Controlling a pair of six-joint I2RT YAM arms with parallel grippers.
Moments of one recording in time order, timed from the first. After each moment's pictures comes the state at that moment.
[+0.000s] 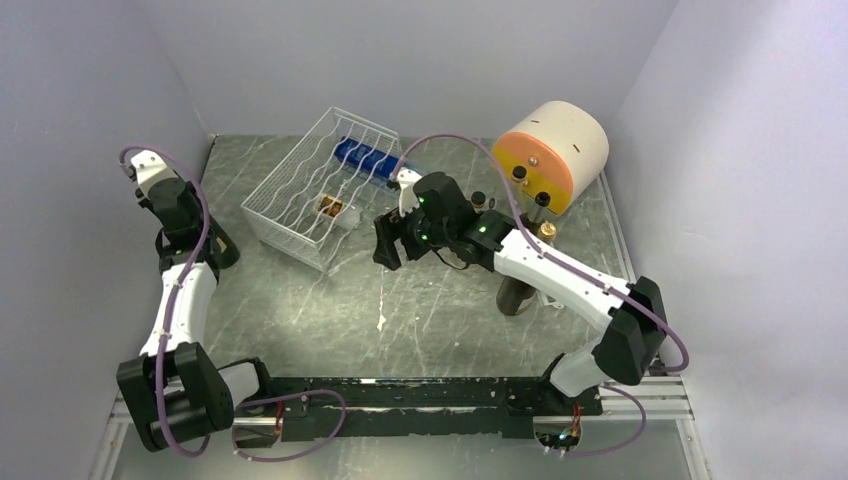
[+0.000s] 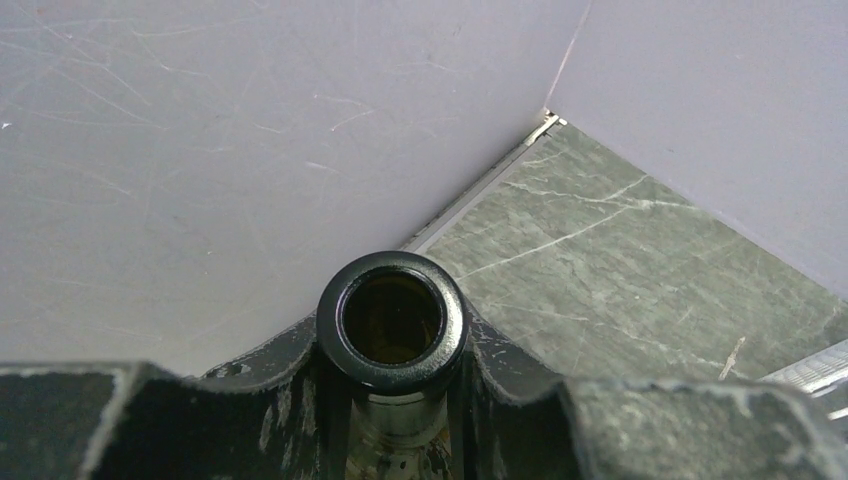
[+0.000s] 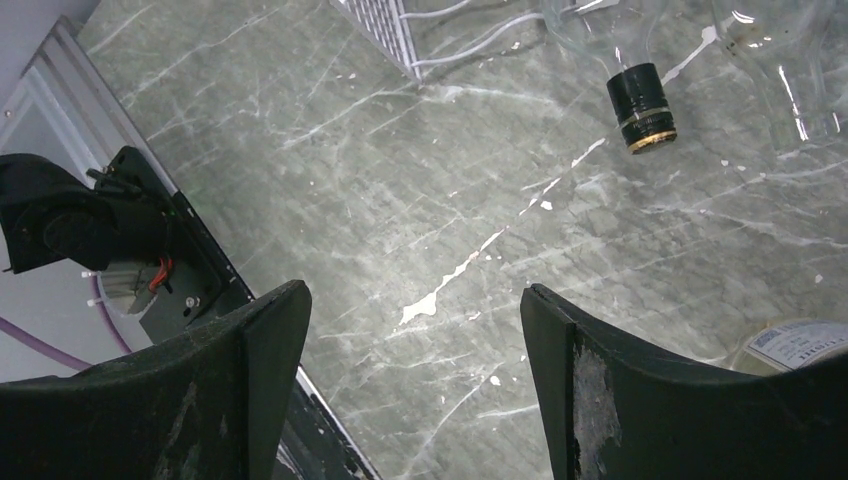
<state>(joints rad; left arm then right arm) 0.30 1.14 0.76 0.25 -0.43 -0.16 0.85 1.48 1.29 -0.43 -0.19 0.24</state>
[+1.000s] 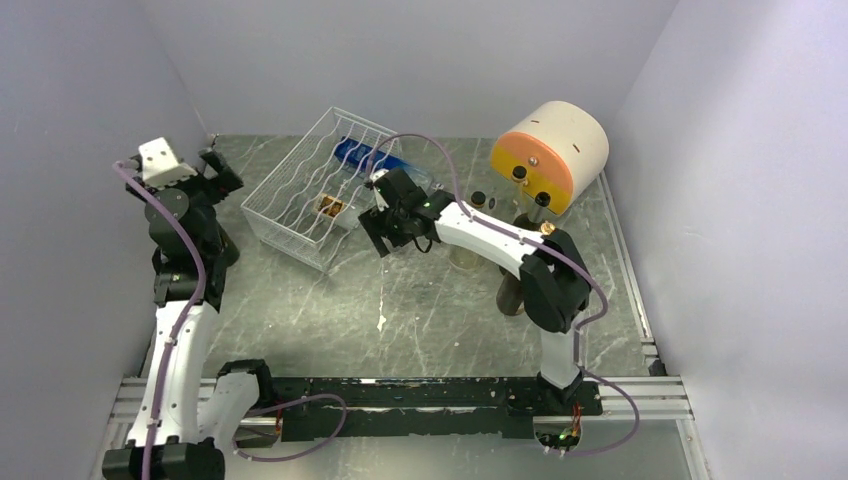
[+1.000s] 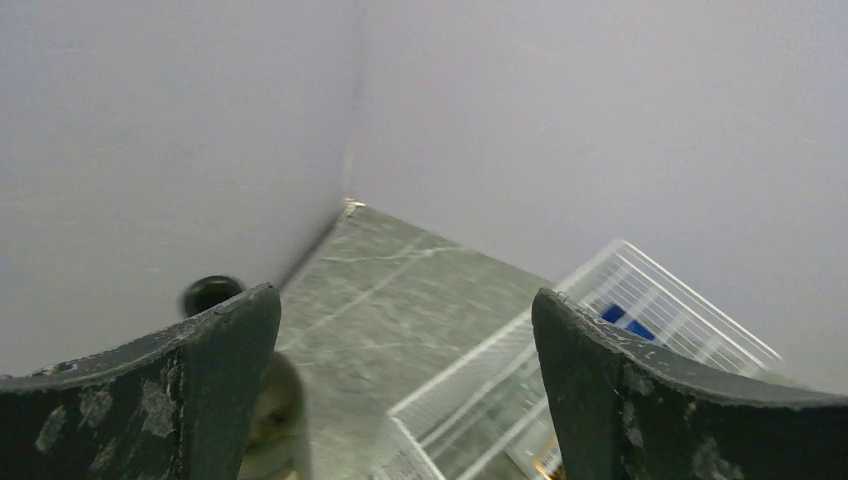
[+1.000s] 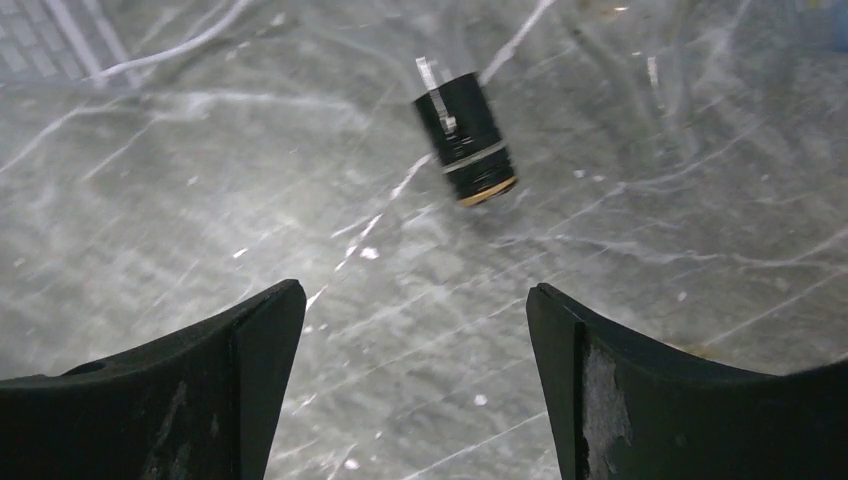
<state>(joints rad) 0.11 0.84 0.86 0.10 -0.33 -0.17 0.83 1.90 1.55 -0.55 0.05 0.11</state>
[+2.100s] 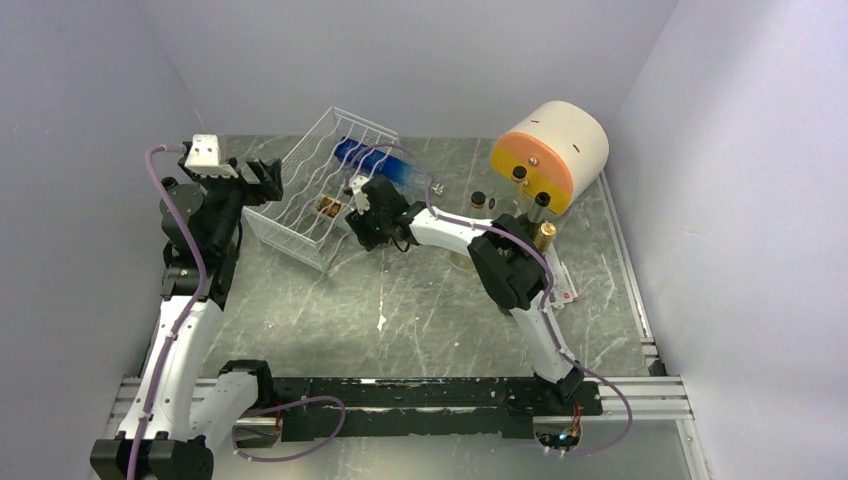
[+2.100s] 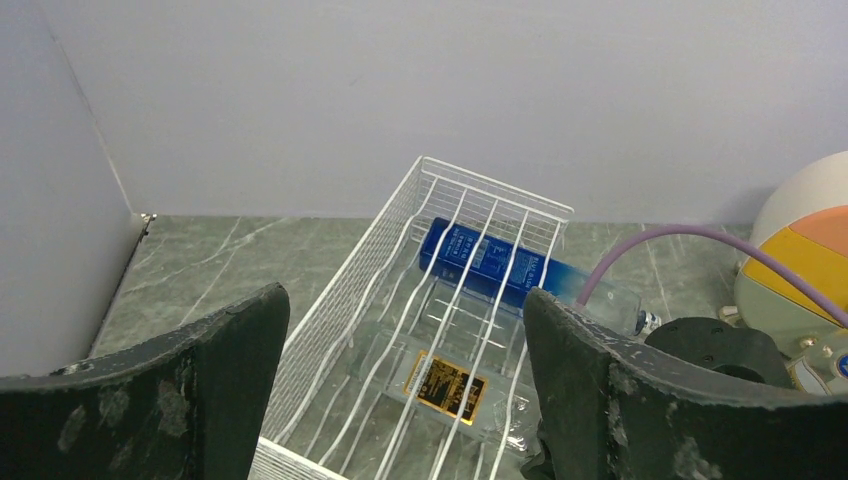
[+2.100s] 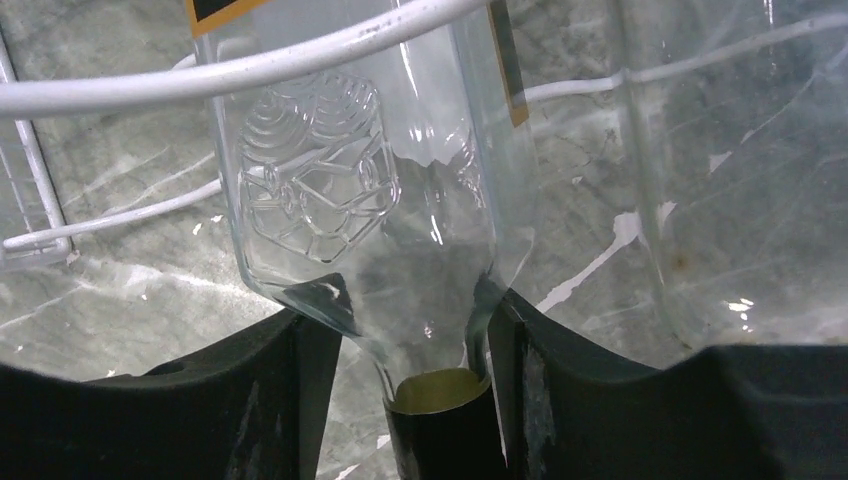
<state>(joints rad) -0.02 0.86 0.86 0.09 0.09 -0.14 0.79 2.24 1.66 -0.18 -0.07 -0.03</state>
